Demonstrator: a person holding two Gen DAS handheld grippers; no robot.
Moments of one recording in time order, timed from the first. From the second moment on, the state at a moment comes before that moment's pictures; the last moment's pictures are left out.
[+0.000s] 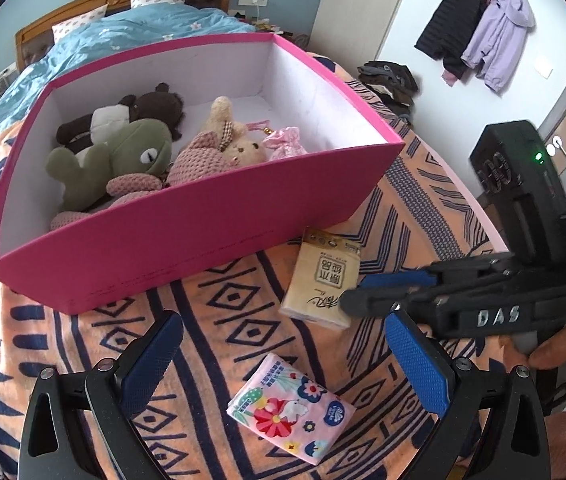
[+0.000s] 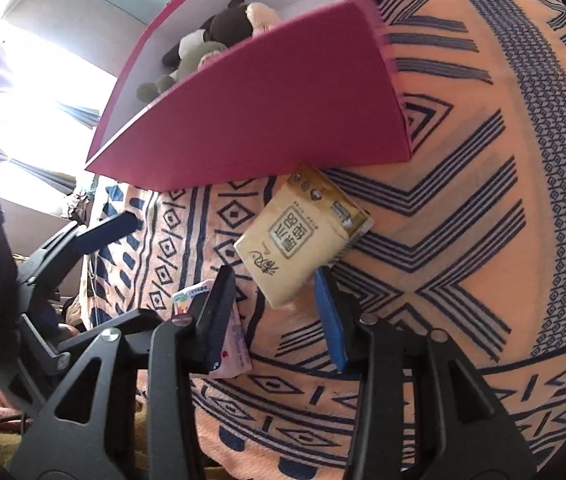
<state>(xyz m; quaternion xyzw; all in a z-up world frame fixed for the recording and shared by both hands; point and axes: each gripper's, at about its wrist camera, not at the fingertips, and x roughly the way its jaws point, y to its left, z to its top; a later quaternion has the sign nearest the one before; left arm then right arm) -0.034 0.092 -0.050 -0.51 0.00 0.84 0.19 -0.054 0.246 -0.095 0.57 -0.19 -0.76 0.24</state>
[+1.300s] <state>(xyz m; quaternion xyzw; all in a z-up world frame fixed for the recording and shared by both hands) -0.056 0.100 -0.096 -0.57 -0.06 0.79 0.22 -0.068 0.253 -0.101 0.57 -0.19 -0.77 0.21</state>
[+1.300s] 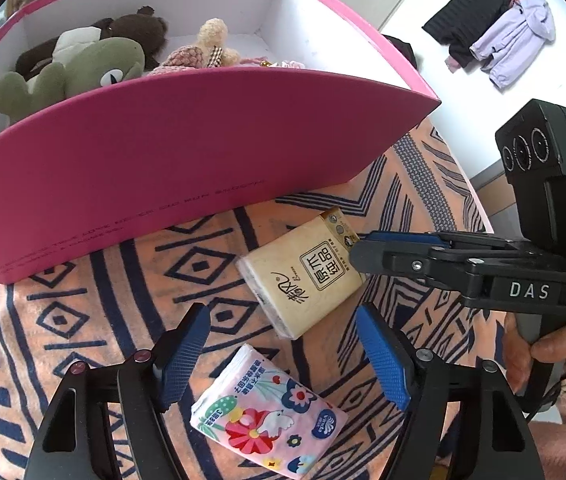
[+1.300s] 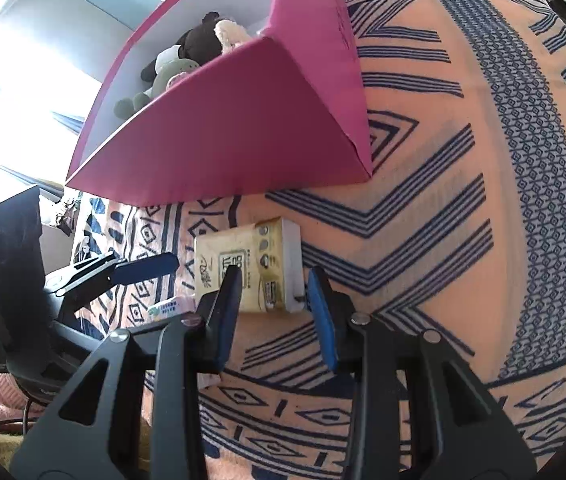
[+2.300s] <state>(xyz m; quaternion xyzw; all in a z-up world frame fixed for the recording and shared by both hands) -0.044 0.093 -0.097 -0.59 -0.08 0.77 0.24 -0.065 0.253 -0.101 0.58 -0.20 -0.76 0.23</state>
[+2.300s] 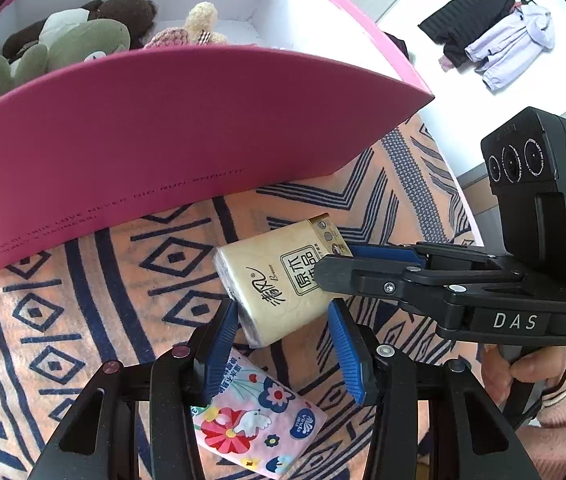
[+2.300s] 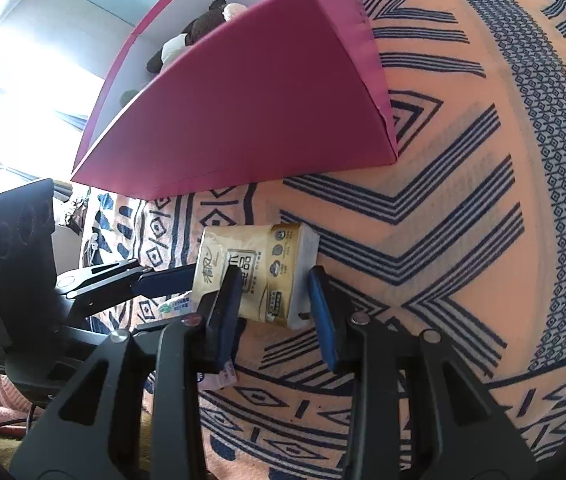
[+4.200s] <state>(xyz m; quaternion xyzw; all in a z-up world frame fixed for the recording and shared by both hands) -0.032 0.096 0.018 -0.47 -0.04 0.84 0.26 -0.047 0.251 0.006 0.47 -0.19 -0.82 0.26</state>
